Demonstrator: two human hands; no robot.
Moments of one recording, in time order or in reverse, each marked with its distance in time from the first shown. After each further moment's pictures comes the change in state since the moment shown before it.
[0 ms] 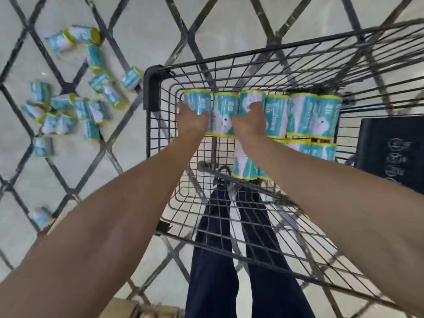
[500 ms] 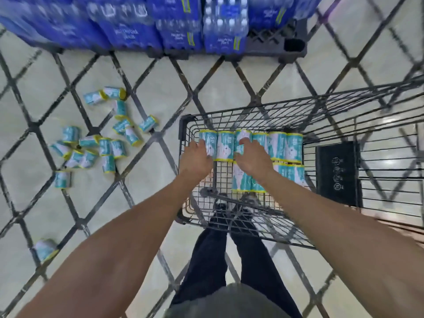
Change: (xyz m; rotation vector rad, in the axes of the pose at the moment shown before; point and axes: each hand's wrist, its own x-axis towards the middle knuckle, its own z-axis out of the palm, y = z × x) left_hand -0.147 0.005 -0.128 0.605 -0.031 0.567; right_hand -0.163 -0.041 -0.101 -0.604 -0.087 -0.415
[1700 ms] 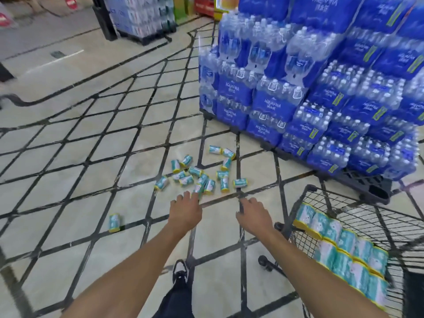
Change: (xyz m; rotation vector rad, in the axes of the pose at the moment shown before) left_hand -0.384 -0.389 -0.095 0.006 0.295 -0.393; right_hand -0.314 -0.316 0.179 -0.481 -0.001 -0.572
